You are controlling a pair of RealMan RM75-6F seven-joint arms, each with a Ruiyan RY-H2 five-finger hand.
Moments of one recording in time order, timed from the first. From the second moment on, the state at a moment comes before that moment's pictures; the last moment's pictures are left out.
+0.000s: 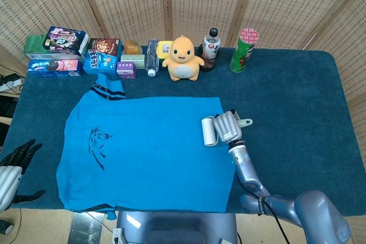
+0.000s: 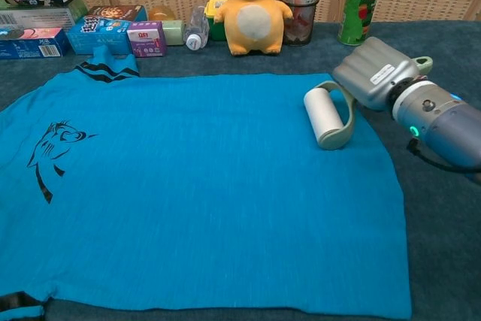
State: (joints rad) left arm -0.06 -0.81 0.08 -2.02 1.54 1.37 0.09; right arm 0.85 -1.85 0.02 -0.99 -0.98 1.17 -1.05
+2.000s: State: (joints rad) left arm -0.07 -0.80 0.09 -2.02 1.57 1.35 0.09; right arm 0.61 -1.34 0.15 -1.30 -1.21 1.12 -0.33
